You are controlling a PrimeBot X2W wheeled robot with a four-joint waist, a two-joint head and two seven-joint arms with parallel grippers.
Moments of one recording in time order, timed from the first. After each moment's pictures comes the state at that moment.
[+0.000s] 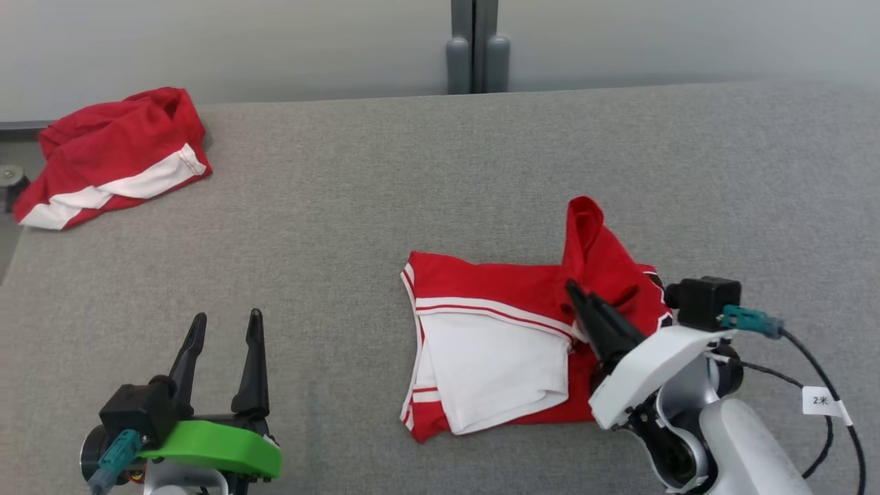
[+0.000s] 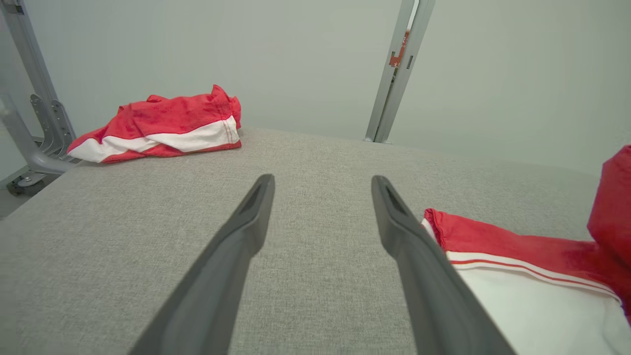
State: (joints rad) left arm -0.06 0.29 -0.32 0.12 -0.55 0.10 -0.26; right arm -0.17 -0.08 0.22 0.11 0.54 0.13 0.17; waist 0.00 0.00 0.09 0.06
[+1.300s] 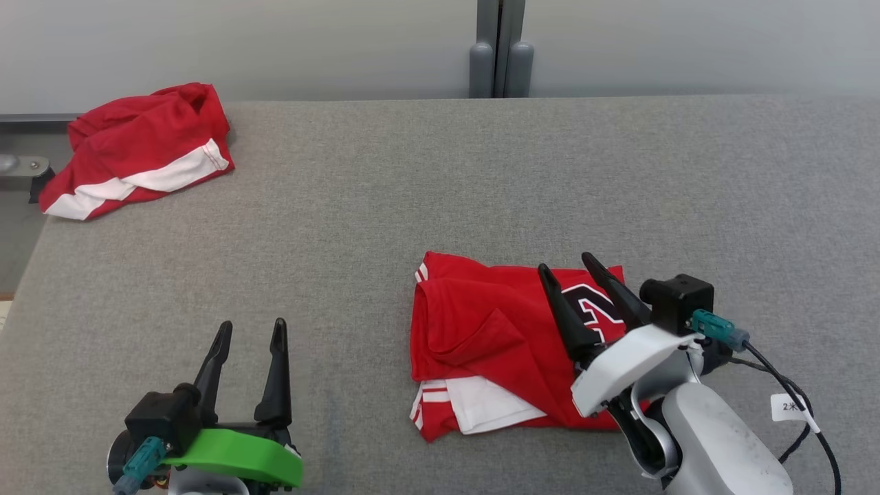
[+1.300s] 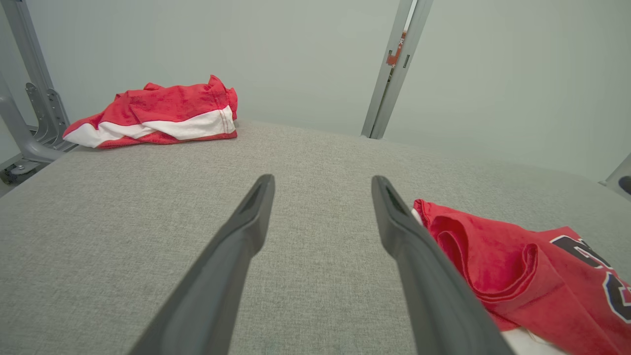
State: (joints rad) left arm -0.04 0.22 -0.29 0.15 -0.50 0.04 -0.26; right arm -0.30 -0.09 0.35 0.35 0.43 0.13 -0.14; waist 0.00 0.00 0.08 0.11
